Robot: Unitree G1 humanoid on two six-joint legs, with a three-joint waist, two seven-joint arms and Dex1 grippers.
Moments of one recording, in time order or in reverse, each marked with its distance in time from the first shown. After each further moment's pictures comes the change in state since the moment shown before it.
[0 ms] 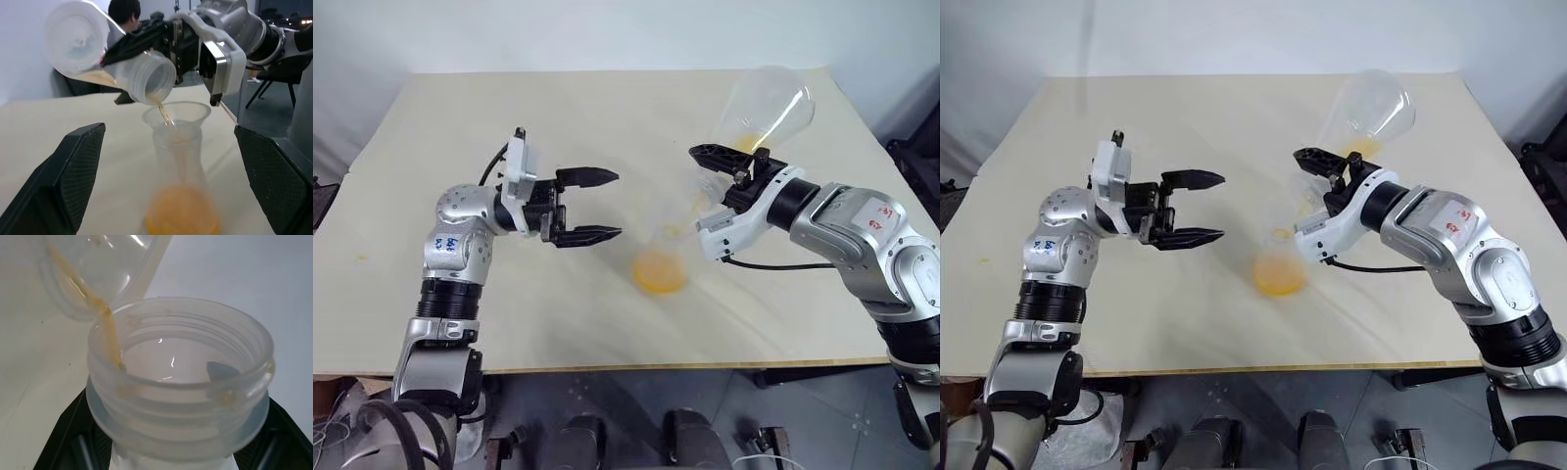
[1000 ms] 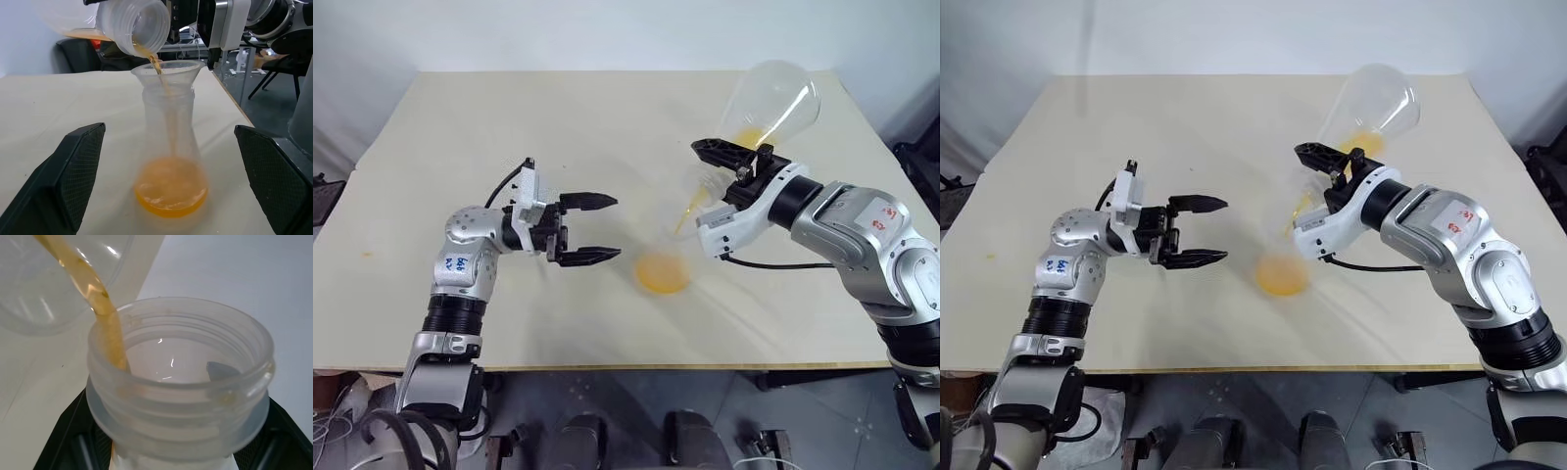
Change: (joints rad) left arm 0.078 -0.006 -0.025 -0.001 0.048 -0.037 -0.001; right arm 0.007 0.000 0.000 -0.034 0.001 0.046 0.007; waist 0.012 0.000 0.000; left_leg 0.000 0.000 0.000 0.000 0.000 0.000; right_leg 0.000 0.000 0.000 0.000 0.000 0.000
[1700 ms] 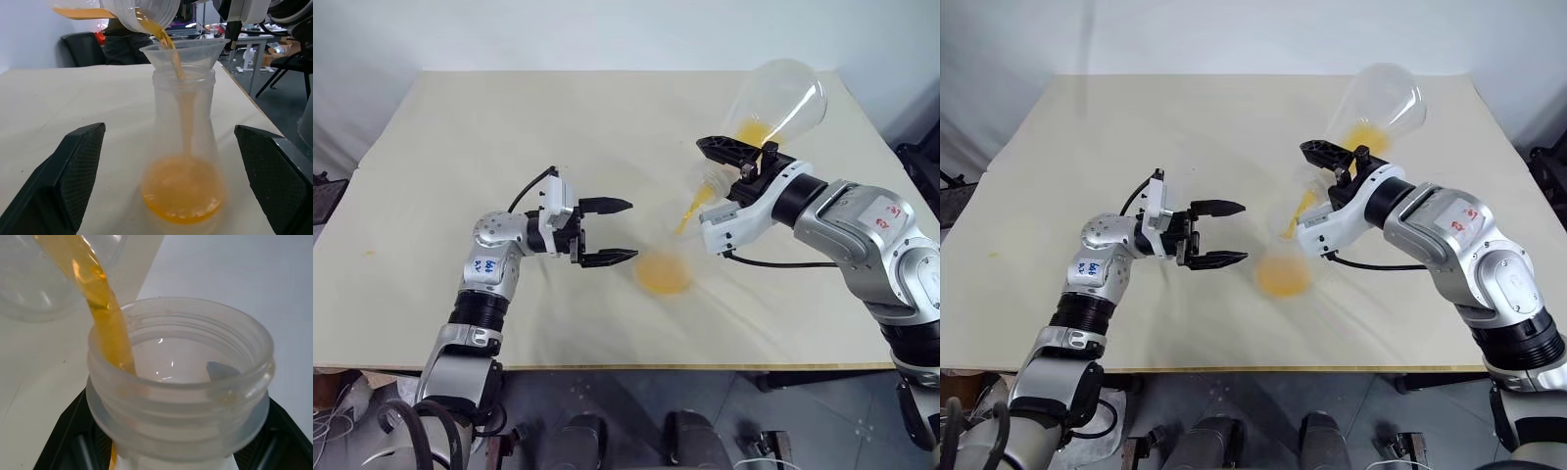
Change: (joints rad) left arm -0.036 -0.086 -0.055 0.150 0.077 -0.131 0.037; right arm 0.000 -0.011 0.000 -0.003 -0.001 0.036 0.004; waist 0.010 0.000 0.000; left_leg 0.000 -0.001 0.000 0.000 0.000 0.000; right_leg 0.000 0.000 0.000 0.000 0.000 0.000
